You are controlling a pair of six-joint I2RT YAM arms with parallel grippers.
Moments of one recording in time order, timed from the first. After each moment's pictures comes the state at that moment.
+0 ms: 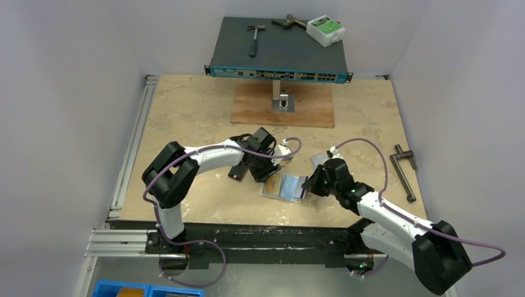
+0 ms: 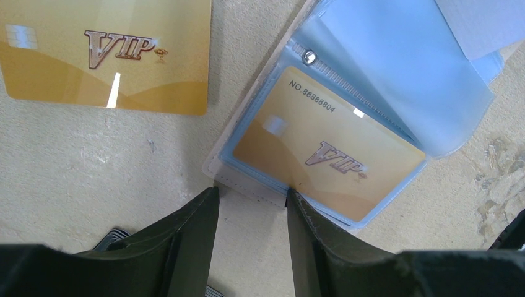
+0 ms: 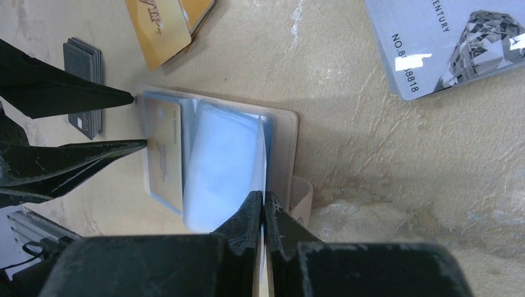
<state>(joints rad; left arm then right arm) -0.80 1.84 1.16 -0.46 0.23 0.32 0.54 0.96 0.32 -0.13 -0.04 0.85</state>
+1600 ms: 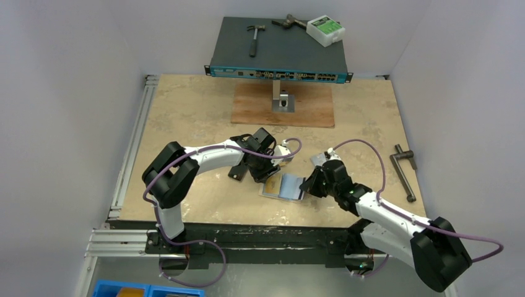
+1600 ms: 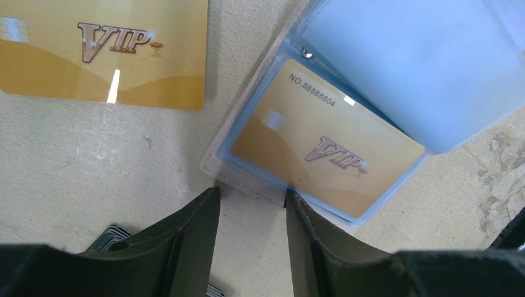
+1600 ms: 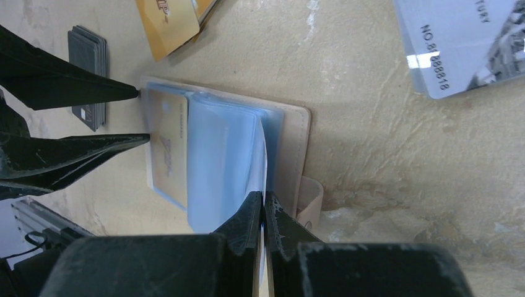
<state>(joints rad) -0.80 1.84 1.16 -0.47 0.22 0.33 0.56 0.96 0.30 -0.09 -0.05 0.86</state>
